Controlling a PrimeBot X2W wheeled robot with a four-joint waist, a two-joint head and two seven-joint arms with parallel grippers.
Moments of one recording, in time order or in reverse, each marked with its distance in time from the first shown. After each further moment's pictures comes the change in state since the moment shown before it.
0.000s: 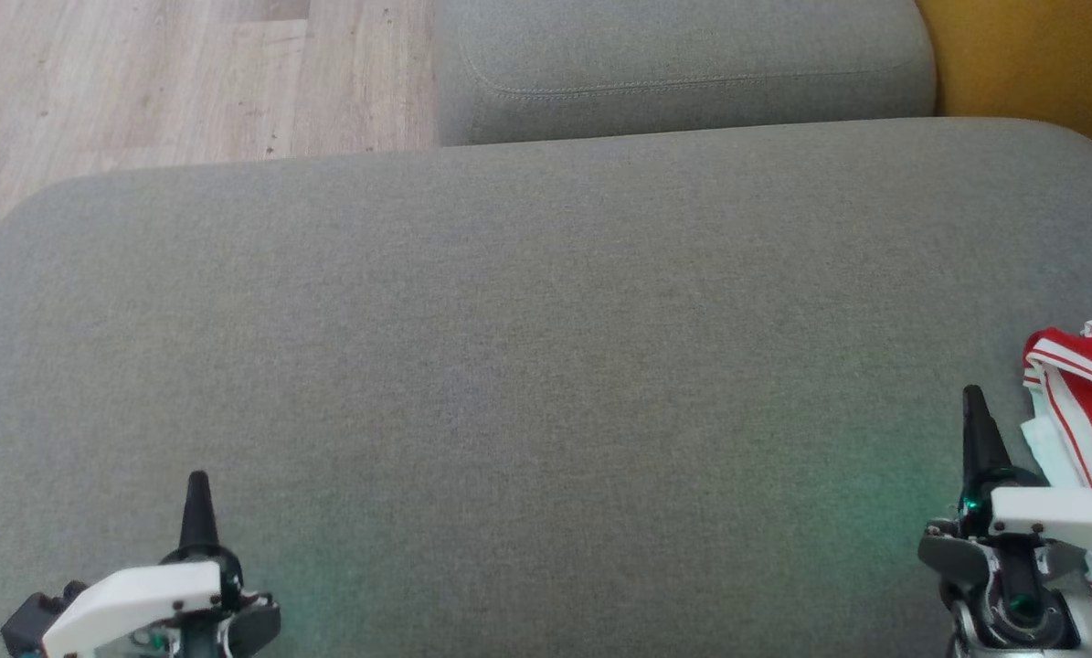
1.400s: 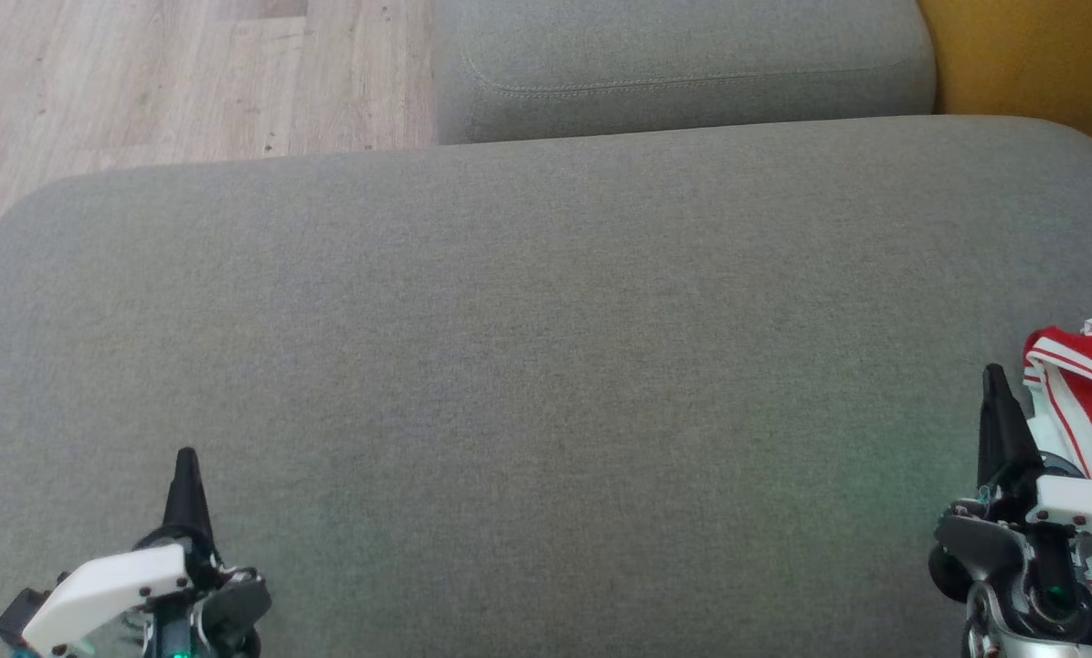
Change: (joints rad) left arm -0.021 0.000 0.030 -0.035 -0.209 -0.023 0.053; right arm 0.001 0.000 -0.030 -0.069 0.217 0.000 0.056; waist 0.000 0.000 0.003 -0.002
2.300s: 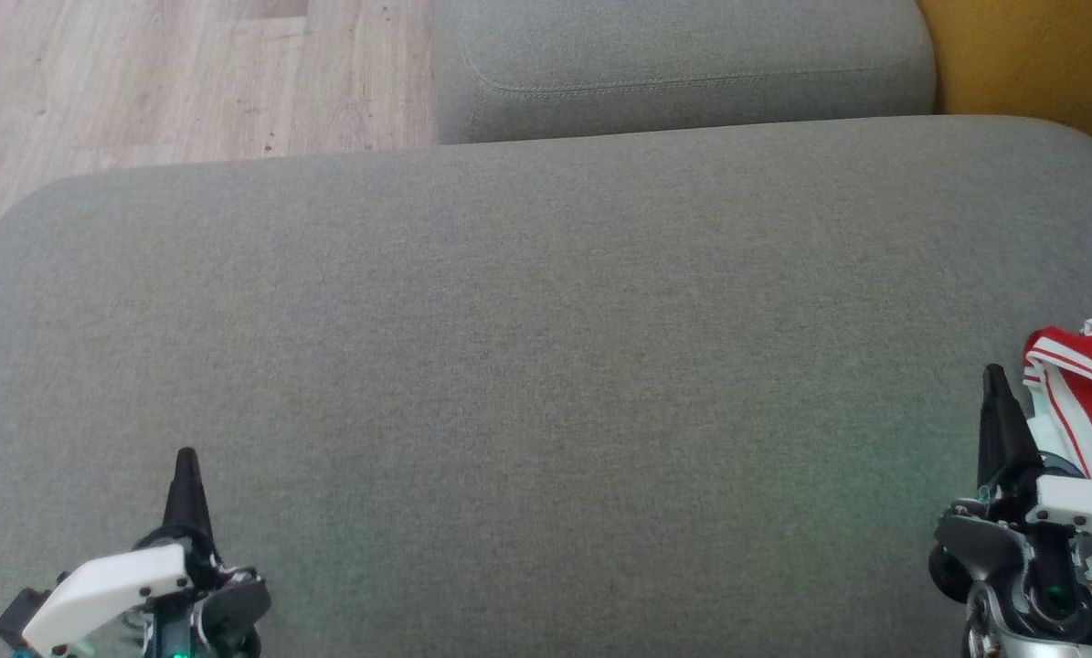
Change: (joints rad) left arm 0.000 0.000 0.000 0.000 0.000 0.000 0.000; right arm 0.000 0.000 0.000 0.000 0.000 0.000 0.000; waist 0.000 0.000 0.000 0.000
